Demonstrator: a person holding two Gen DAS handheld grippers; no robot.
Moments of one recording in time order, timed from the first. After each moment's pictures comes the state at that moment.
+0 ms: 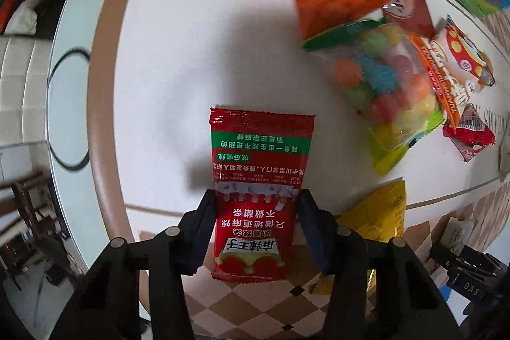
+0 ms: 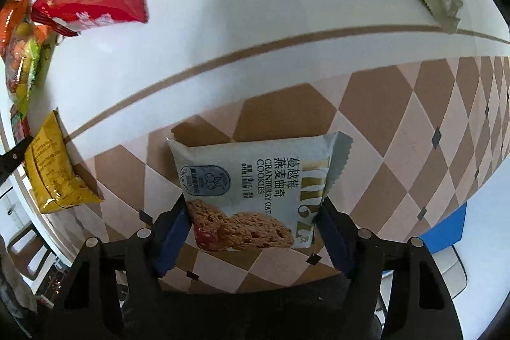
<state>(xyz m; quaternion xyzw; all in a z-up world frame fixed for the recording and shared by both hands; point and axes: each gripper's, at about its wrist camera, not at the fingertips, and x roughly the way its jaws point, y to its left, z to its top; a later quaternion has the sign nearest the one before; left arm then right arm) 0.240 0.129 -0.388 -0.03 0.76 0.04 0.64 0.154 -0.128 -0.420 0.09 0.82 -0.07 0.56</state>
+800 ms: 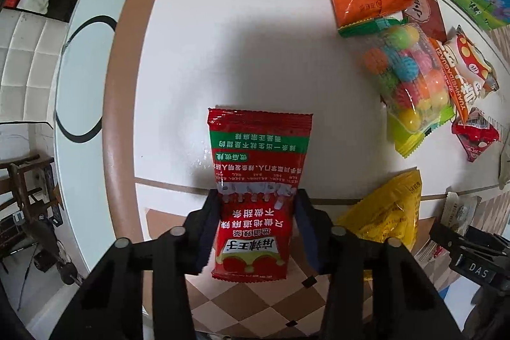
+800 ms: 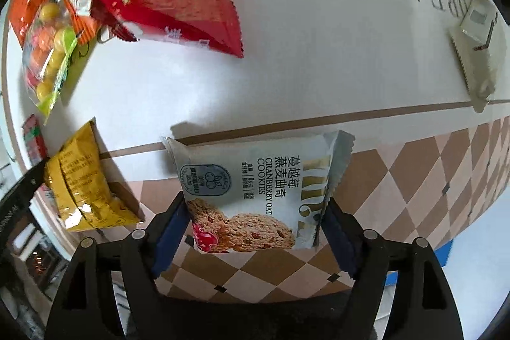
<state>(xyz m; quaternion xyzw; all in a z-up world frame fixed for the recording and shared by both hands) 0.206 0.141 -0.382 -0.06 0.75 0.06 0.65 0.189 -0.077 -0.422 0.03 0.82 -0.03 0.58</state>
